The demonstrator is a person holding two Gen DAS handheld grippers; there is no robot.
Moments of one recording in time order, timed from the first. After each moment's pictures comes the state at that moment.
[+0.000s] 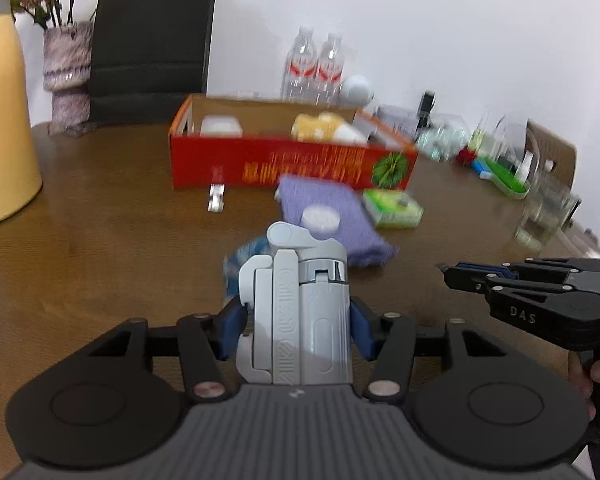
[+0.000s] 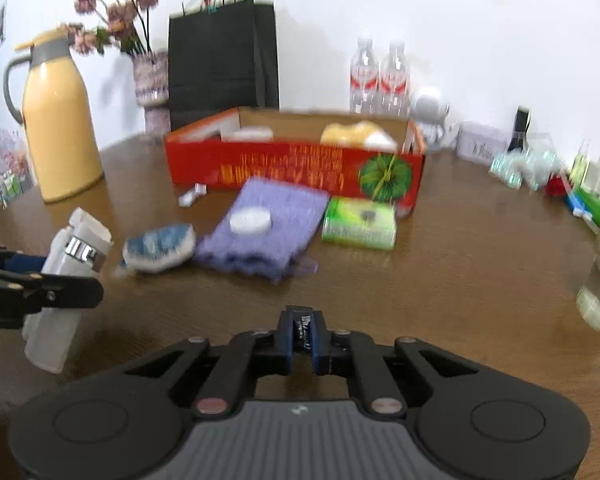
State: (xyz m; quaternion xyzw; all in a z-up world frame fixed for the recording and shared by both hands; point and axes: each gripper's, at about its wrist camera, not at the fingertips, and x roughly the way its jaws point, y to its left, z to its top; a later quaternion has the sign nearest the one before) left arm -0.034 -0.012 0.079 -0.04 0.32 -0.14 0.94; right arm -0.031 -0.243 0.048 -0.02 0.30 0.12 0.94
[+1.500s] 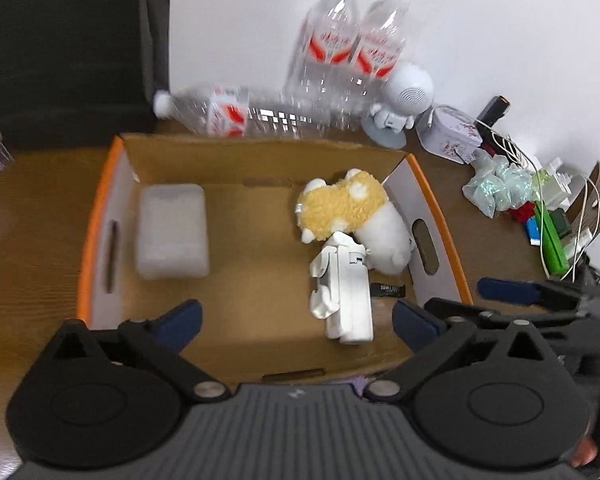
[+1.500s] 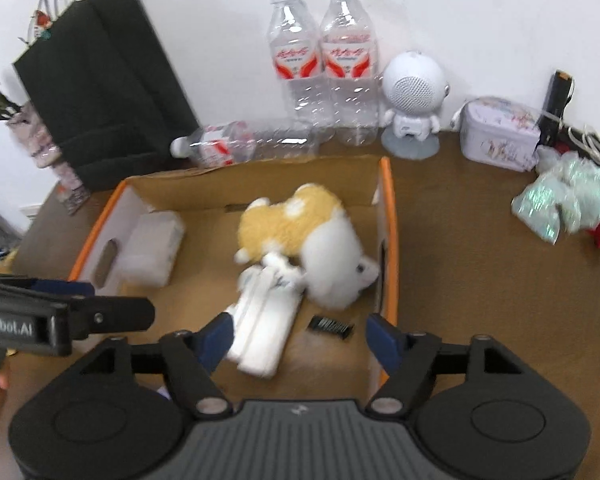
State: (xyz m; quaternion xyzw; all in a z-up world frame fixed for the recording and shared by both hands) left arm 0.280 -0.058 0.161 -0.04 0.50 -0.12 0.85; right arm 0.265 -0.279 0.140 0.07 0.48 0.10 0.87
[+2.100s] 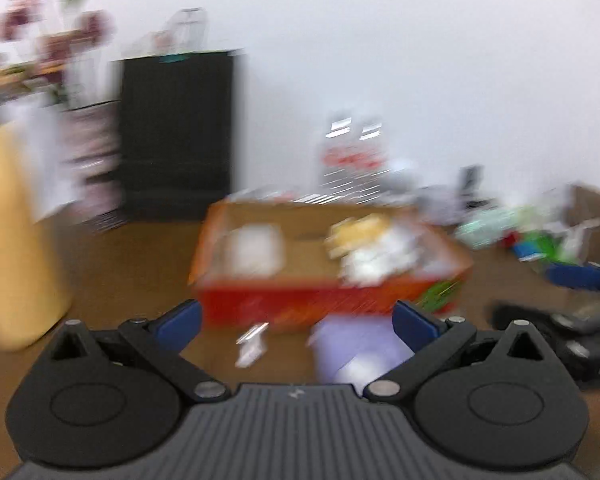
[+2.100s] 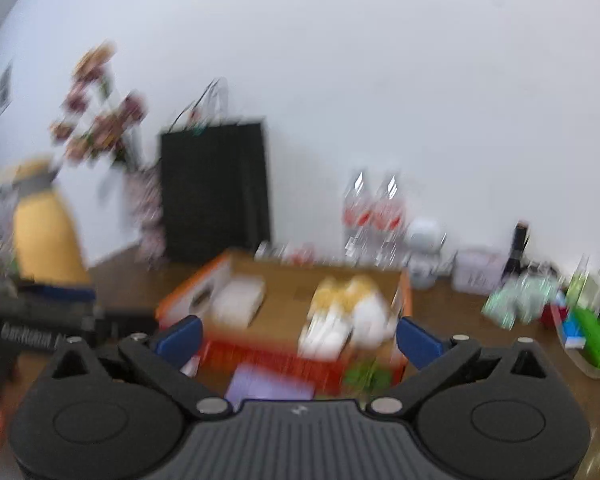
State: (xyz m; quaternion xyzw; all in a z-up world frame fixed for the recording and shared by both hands) left arm 0.030 -0.023 0.123 0.00 0.25 -0.03 0.97; right arm 0.022 -0.238 0.139 -0.01 0.21 0.14 0.97
